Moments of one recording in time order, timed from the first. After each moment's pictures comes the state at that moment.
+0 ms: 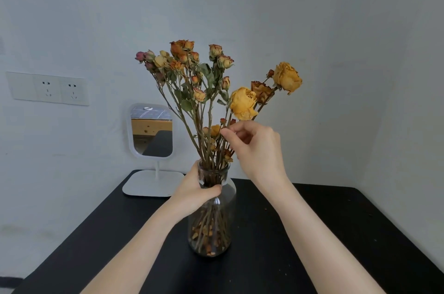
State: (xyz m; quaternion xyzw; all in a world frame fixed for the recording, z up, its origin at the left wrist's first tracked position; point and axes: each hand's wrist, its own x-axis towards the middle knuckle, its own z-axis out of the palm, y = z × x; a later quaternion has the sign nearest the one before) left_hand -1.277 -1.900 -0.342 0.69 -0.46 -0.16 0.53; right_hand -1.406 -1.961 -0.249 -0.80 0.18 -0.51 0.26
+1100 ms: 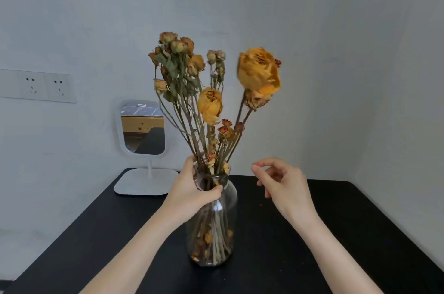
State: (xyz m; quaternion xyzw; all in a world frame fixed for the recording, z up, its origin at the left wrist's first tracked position) left_hand -1.291 -1.895 -0.343 0.67 -0.47 -0.12 0.56; right_hand -1.461 -1.995 -0.311 -0.78 0.26 -0.42 0.38
